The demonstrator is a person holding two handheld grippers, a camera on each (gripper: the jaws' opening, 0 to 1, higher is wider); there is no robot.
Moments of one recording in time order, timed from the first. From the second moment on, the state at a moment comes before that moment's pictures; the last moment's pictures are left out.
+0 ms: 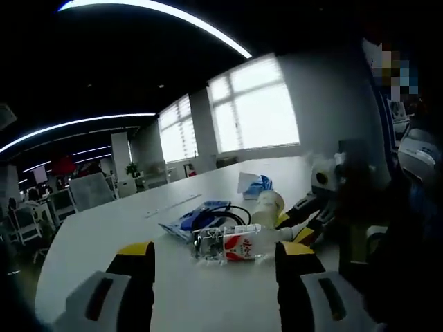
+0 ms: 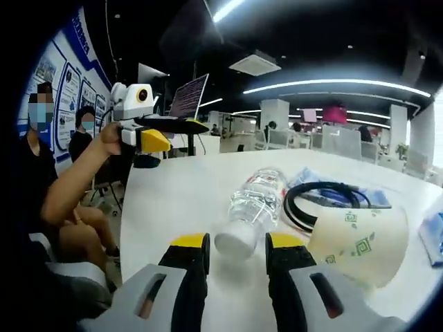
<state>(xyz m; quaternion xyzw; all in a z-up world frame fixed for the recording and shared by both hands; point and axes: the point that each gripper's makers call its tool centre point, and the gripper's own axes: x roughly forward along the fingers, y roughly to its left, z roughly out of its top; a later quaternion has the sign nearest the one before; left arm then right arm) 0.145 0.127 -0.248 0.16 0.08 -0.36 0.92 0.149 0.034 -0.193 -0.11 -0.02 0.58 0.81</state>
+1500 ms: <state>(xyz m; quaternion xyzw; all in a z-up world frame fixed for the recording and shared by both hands) 0.136 0.141 -0.239 0.10 0.05 -0.30 0.95 0.126 -0.014 -0.252 -0.06 0.03 0.51 0.85</state>
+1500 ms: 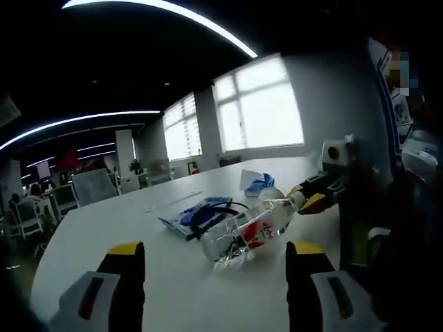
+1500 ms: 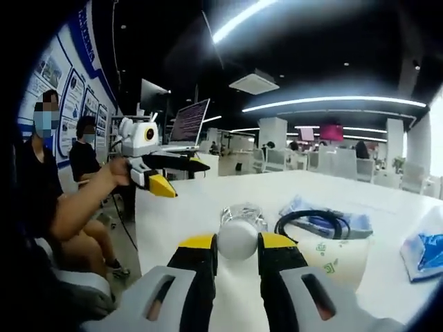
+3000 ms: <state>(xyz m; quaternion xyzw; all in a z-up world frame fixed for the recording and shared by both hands) 0.128 0.148 -0.240 0.11 0.06 -0.30 0.94 0.147 0.023 -0.173 -0.06 -0.02 0.57 0.82</state>
